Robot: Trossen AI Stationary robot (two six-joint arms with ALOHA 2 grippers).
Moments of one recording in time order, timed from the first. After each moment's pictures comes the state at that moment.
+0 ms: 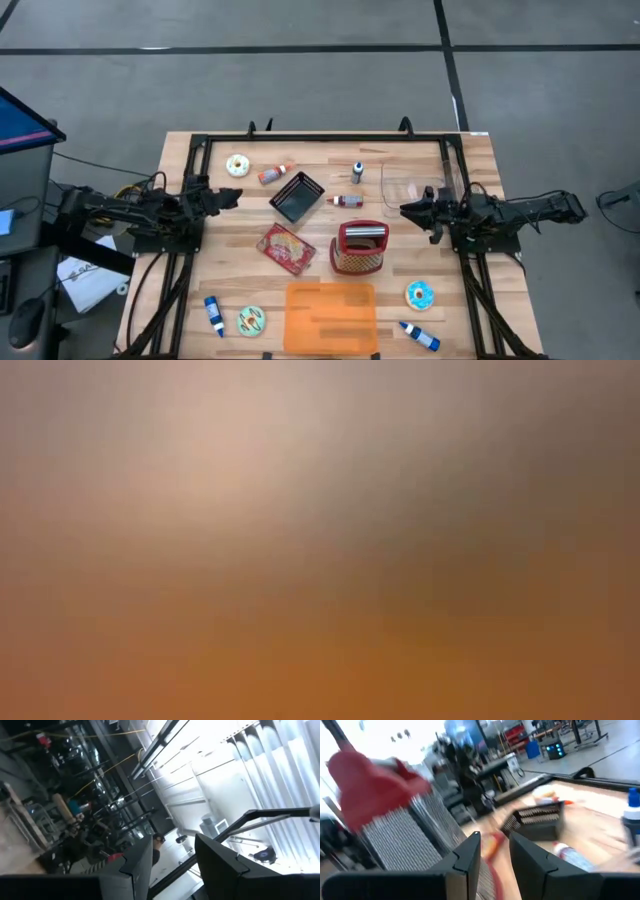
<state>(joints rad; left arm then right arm) -0.10 0.38 0.01 0.90 -0.27 -1.00 0.14 0.10 0.01 0.19 0.27 0.47</state>
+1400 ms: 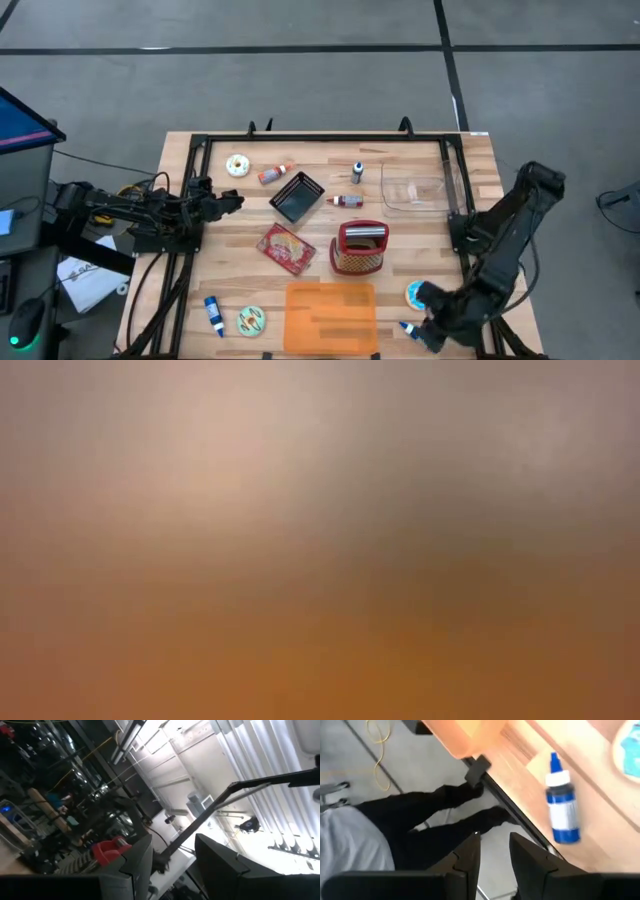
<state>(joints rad) -0.10 0.51 0.01 1.06 -0.12 -0.92 0.99 1.47 1.16 -0.69 0.08 1.81</state>
